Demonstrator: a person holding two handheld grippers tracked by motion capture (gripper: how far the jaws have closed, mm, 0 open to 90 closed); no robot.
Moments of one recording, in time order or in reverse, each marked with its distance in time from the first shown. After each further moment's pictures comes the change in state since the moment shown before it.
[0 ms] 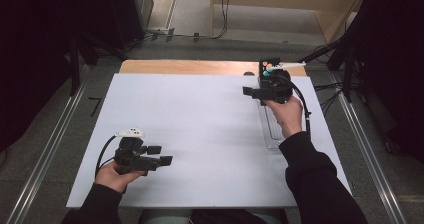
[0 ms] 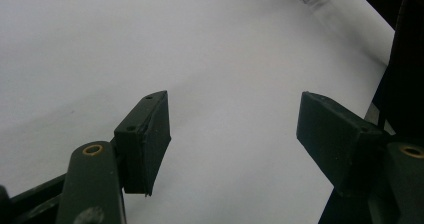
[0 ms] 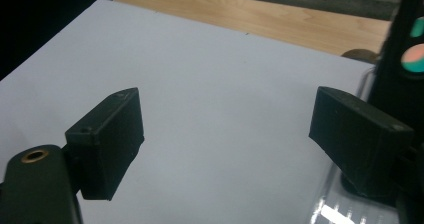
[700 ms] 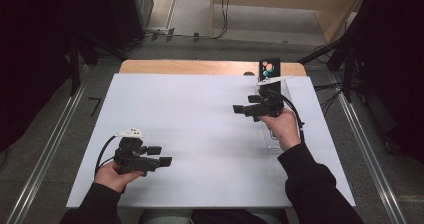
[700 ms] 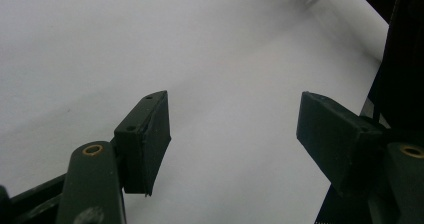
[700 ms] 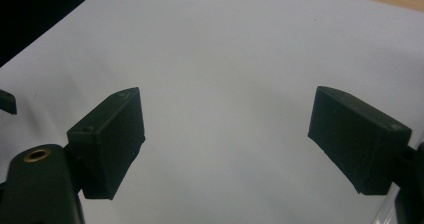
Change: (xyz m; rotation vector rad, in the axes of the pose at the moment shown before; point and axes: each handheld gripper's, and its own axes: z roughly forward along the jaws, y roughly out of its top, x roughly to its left) left arm 0.002 -0.001 0.000 0.013 -0.016 0.012; right arm 0.026 -0.028 0.009 0.100 0.145 -0.082
